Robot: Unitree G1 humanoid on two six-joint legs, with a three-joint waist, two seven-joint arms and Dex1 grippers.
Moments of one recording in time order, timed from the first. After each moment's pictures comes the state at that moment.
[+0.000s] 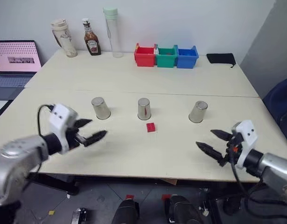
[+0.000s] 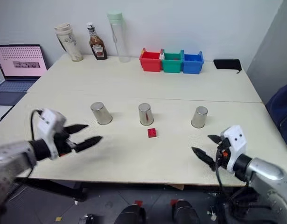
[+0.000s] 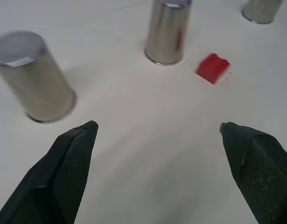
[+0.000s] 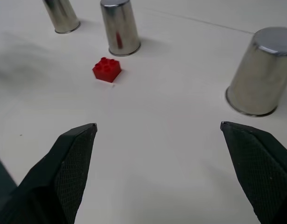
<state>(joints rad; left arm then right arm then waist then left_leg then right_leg) -0.12 0.93 0.39 -0.38 -0.68 0.87 -0.74 0.04 -0.71 -0.31 -0.66 0.76 0.86 0.52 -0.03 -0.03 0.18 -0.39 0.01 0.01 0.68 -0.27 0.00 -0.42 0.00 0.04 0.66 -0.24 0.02</state>
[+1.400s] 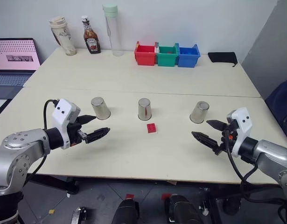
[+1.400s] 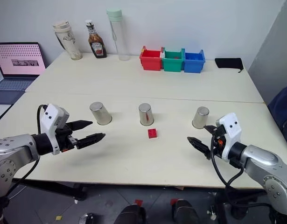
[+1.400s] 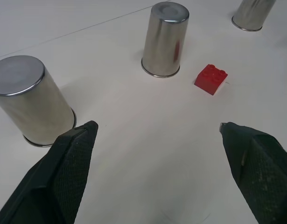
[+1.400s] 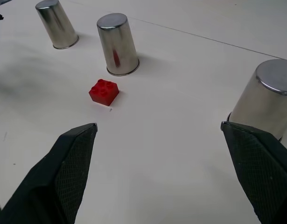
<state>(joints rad) -0.14 0.90 0.32 -0.36 -0.65 0.84 -0.77 -0.10 -0.69 -0.25 -0.67 0.82 0.97 0.39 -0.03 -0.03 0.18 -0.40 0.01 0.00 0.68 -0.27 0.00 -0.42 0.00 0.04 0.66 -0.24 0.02</state>
